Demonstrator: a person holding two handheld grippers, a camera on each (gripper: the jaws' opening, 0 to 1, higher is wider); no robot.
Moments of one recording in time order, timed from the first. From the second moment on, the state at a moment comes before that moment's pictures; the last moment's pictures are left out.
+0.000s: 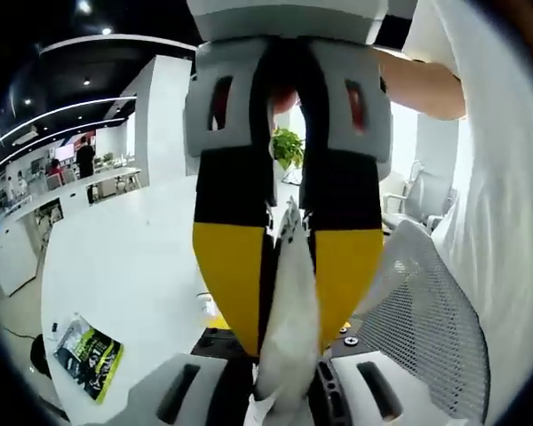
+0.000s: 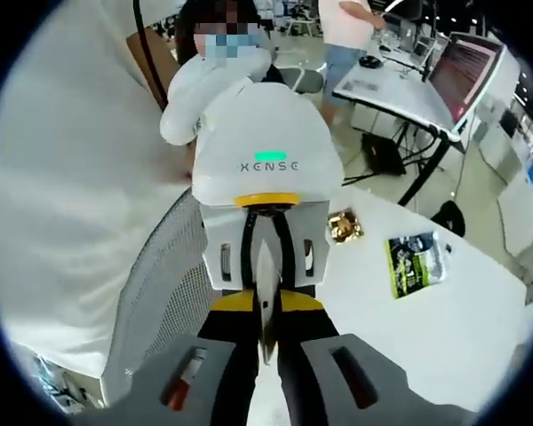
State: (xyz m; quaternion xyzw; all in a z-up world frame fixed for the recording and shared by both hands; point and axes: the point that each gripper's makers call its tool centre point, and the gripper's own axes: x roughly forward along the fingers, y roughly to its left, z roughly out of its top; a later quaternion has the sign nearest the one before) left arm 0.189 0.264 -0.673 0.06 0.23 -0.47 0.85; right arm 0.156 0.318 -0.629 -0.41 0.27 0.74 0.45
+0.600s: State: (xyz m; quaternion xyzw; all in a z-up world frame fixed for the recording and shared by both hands) left arm 0.224 0.346 -0.688 0.21 0.25 -0.30 0.90; right arm 0.245 0.299 -0.620 -0.42 0.29 0.67 0.54
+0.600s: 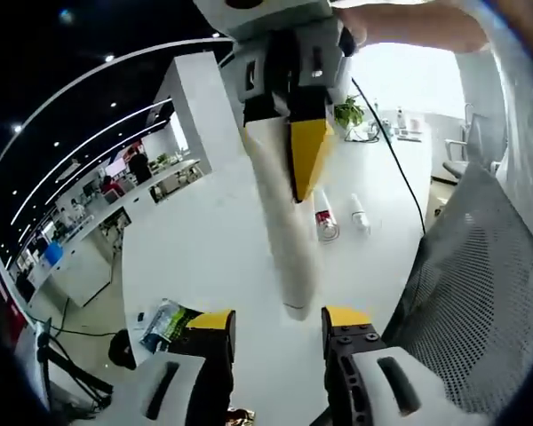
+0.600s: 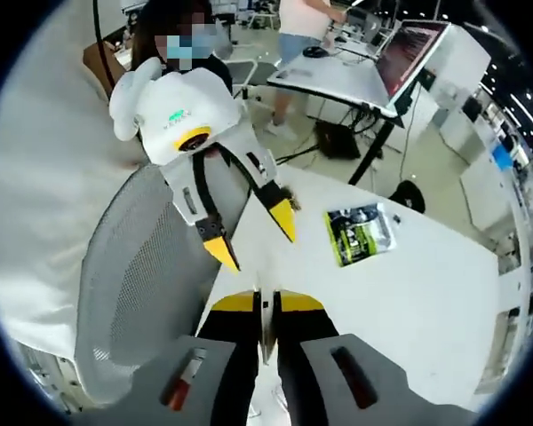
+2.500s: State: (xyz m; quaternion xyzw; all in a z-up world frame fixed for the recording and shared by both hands) left arm 0.238 0.376 -0.710 0.17 0.27 -0.23 0.92; right arm 0.477 0.206 -0.657 -0.38 0.41 0.54 0.63
